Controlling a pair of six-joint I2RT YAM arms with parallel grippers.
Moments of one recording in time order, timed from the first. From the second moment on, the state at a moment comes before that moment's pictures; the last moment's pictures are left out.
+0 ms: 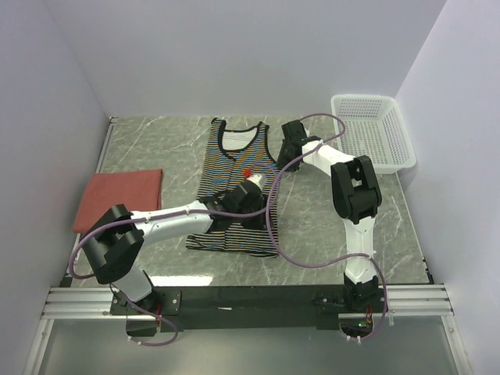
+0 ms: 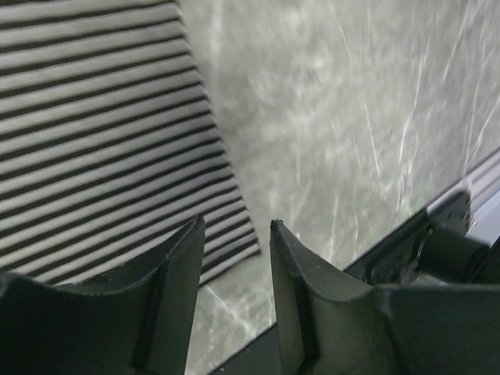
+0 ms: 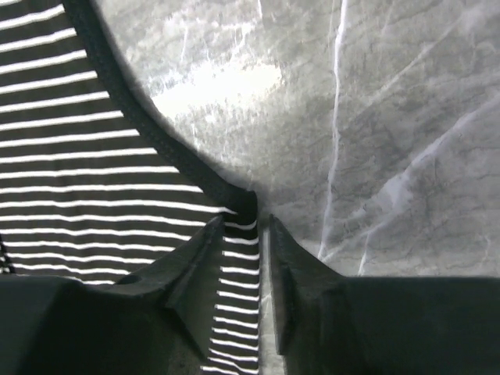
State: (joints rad) left arm -0.93 1.58 1.00 -0.17 0.02 -0.79; right arm 0.34 2.16 1.60 -0.44 0.07 0.61
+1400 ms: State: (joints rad) left arm -1.46 1.68 1.04 -0.38 -0.36 -0.93; right arm 0.28 1.69 1.04 -0.30 0.11 0.65
